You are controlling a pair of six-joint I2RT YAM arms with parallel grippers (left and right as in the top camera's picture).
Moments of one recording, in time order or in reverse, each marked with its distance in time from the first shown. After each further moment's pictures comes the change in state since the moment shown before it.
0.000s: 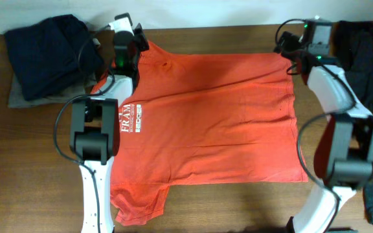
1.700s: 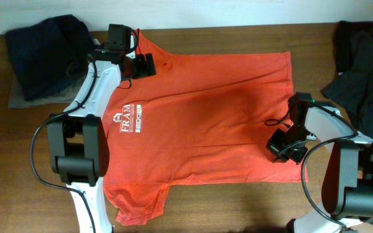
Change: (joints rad) left arm 0.000 -0.285 0.024 -1.122 0.189 0.000; right arm 0.000 -0.225 -0.565 -0.760 -0.267 0.287
